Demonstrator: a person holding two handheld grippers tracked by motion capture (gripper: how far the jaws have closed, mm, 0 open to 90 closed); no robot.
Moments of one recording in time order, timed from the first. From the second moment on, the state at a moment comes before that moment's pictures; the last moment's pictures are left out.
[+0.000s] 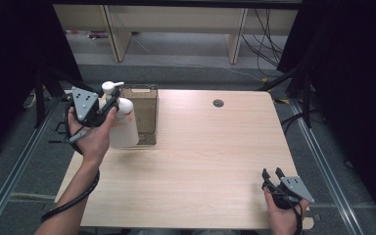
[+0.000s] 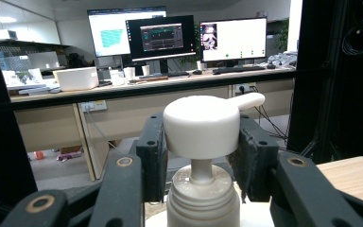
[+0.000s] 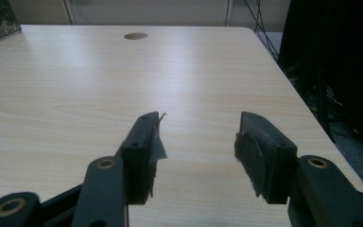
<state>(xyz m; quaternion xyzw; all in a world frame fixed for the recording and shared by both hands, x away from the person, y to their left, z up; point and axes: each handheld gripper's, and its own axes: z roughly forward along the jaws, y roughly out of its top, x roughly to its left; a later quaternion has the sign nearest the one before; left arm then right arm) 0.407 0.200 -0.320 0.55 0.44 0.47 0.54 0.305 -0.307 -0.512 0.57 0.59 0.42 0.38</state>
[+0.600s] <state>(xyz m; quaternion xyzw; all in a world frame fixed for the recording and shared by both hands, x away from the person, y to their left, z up) 0.415 0.208 -0.315 0.54 0.44 0.47 0.54 0.307 -0.307 -0.513 0.56 0.59 0.43 0.38</state>
